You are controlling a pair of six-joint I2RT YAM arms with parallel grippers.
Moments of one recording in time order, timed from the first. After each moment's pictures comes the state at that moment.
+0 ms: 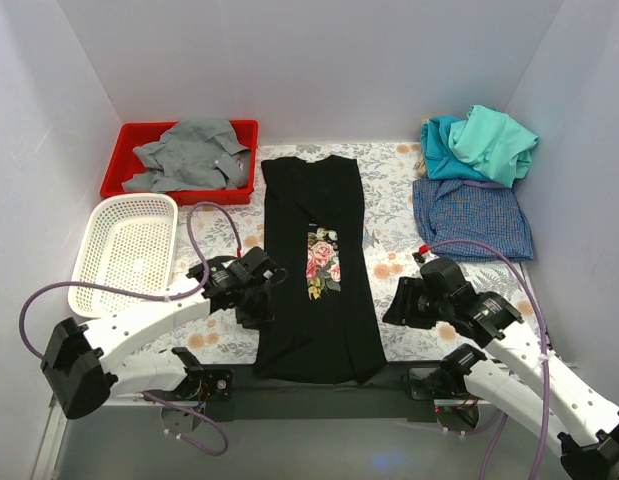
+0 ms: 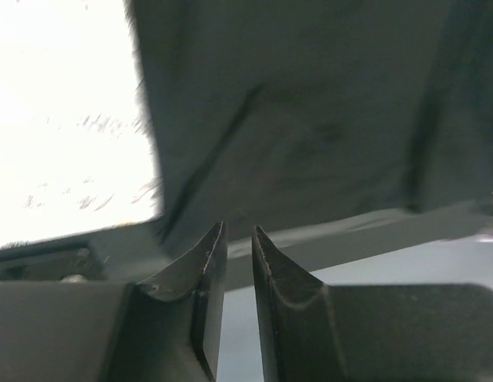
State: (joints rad) left arm -0.86 1.15 0.82 -0.93 0.05 -0.92; right arm 0.65 0.64 0.59 -0.87 -0.14 0.71
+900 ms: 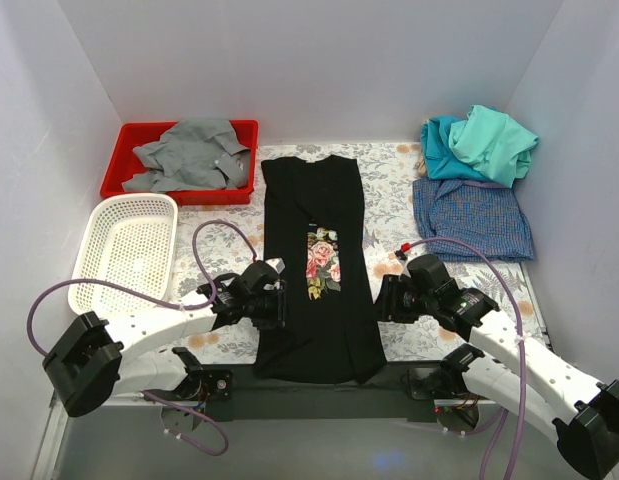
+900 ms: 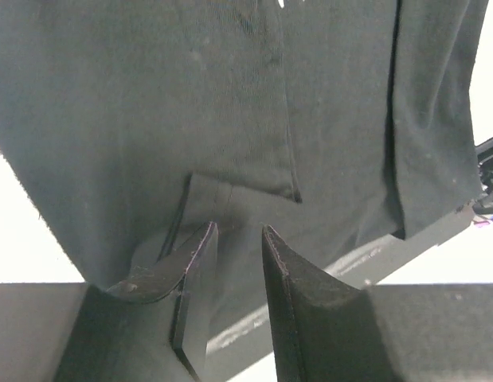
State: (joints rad) left arm -0.86 1.14 0.55 -0.39 0.14 -0.83; right arm 0.65 0.78 0.49 -0.57 -0.24 0.67
